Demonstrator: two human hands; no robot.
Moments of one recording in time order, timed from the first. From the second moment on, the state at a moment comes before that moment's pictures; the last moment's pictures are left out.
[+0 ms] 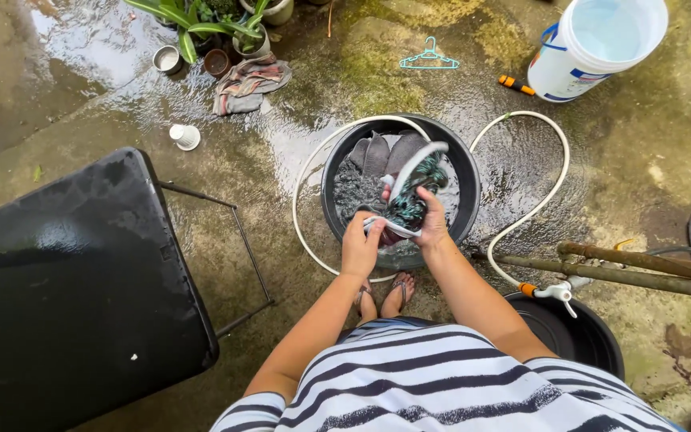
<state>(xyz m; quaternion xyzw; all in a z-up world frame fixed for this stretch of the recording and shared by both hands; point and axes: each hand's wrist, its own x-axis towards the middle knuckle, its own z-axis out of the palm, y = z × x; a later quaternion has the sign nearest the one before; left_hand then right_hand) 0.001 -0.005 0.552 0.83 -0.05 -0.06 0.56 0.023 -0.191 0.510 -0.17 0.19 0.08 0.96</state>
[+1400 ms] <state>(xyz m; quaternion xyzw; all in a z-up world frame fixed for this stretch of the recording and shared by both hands) 0.099 -0.081 0.517 0.27 0.21 -0.22 0.92 -0.050 -0.182 0.496 -0.35 0.29 0.14 0.88</state>
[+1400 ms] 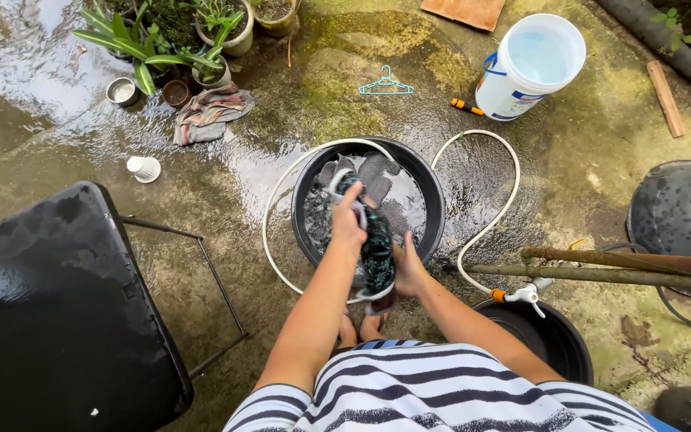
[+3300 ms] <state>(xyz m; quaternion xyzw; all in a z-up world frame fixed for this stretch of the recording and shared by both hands) 0.001 -0.036 0.701 0.59 -0.45 -0.13 0.66 0.017 -0.180 0.491 -0.07 0.13 0.23 0.96</state>
